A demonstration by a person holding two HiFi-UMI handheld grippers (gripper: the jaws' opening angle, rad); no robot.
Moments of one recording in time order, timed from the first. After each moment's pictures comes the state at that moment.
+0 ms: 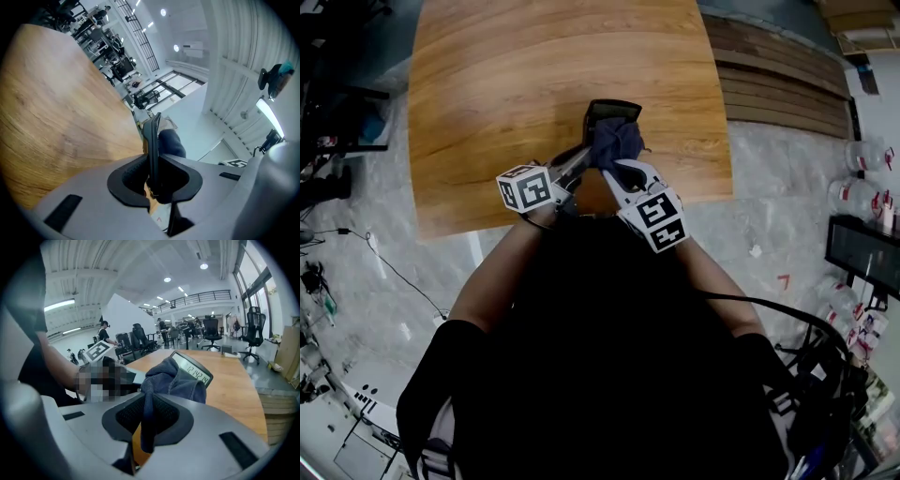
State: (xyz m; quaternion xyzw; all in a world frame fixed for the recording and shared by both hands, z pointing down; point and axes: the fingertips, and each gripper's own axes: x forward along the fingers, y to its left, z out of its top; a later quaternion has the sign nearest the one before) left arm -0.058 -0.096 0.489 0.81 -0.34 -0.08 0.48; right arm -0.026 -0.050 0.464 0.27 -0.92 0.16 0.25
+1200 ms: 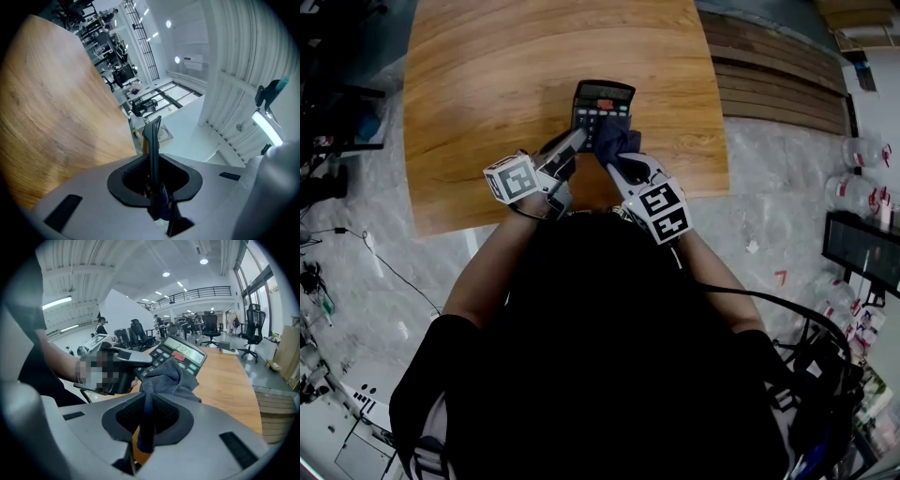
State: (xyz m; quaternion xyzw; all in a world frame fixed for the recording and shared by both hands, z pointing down) left arm -0.074 -0.118 0.462 0.80 -0.33 -0.15 0.48; right arm -0.012 -0.056 0.473 0.27 -0.91 0.17 0.28
